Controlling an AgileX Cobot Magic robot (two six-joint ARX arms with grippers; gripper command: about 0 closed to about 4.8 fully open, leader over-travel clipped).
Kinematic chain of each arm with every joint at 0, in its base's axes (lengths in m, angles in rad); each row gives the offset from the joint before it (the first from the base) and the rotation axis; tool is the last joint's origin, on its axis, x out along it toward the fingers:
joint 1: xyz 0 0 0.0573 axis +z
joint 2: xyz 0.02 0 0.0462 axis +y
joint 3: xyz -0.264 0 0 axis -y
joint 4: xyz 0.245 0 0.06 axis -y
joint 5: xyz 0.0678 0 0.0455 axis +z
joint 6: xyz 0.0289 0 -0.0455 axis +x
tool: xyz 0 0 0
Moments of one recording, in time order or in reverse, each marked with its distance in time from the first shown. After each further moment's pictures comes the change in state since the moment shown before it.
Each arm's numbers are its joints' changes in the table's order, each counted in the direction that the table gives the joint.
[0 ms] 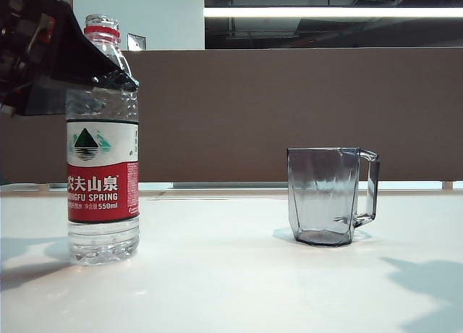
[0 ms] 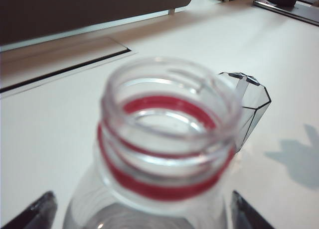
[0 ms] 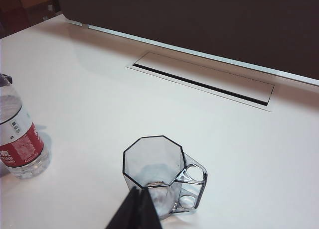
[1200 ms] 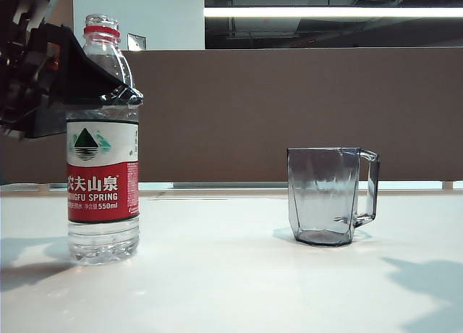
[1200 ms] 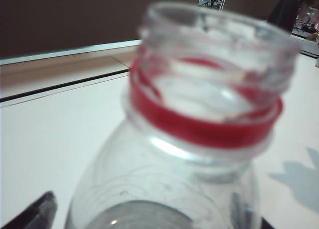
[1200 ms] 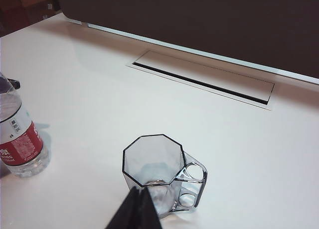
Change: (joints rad) left arm 0.000 0.174 -0.109 0.414 0.000 -0.111; right arm 0.000 0.000 0.000 -0.006 0.000 0.000
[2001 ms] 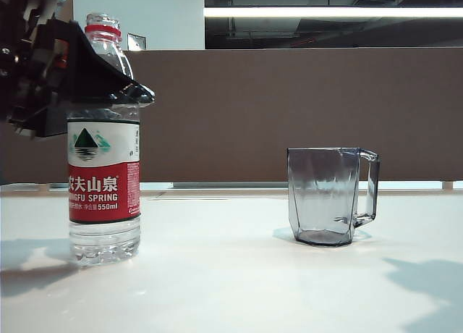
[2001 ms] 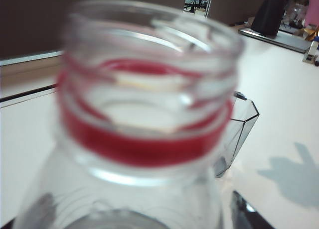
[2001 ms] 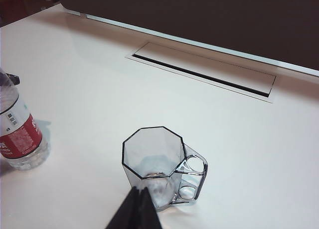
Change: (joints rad) left arm -0.056 0.007 0.002 0.006 0.014 0.014; right arm 0.000 0.006 0.000 -0.020 0.000 0.000
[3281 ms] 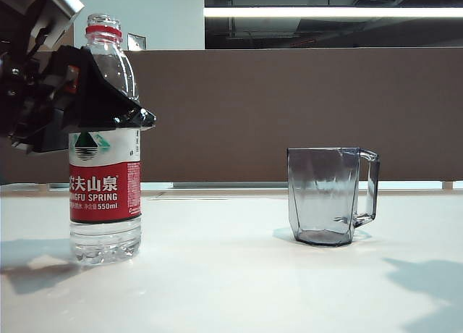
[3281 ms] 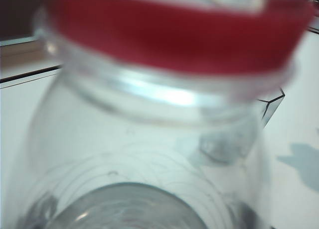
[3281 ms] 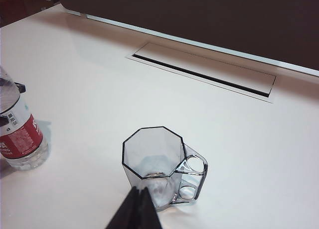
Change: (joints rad) left arm -0.018 0.030 0.001 -0.039 0.076 0.031; right arm 0.000 0.000 0.000 0.000 0.000 0.000
